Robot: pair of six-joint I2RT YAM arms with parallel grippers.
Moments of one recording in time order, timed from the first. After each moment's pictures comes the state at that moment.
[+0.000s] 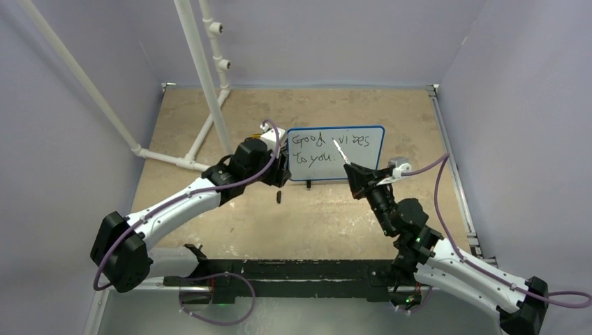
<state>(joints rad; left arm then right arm) -0.69 1.26 0.92 -0.23 0.01 -0.26 0.91 0.54 0.36 0.36 0.52 0.28</state>
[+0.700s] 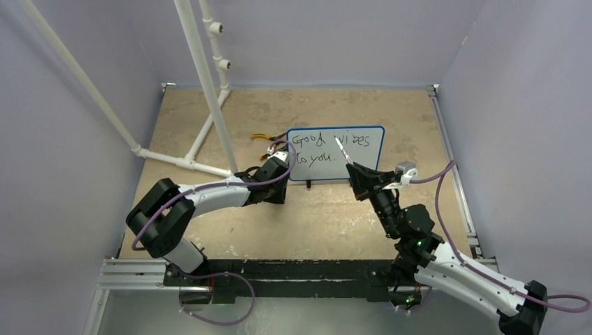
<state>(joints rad) -0.77 1.55 0.82 -0.23 -0.17 -0.55 0.91 0.48 0.30 0.48 0.48 0.24</state>
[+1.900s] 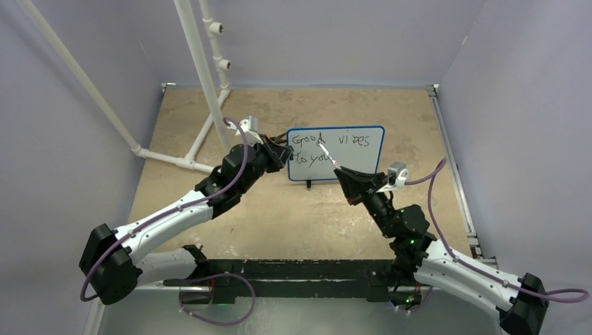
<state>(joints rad) -0.77 1.14 0.79 0.11 -0.26 -0.80 0.91 0.56 0.25 0.64 0.33 0.30</state>
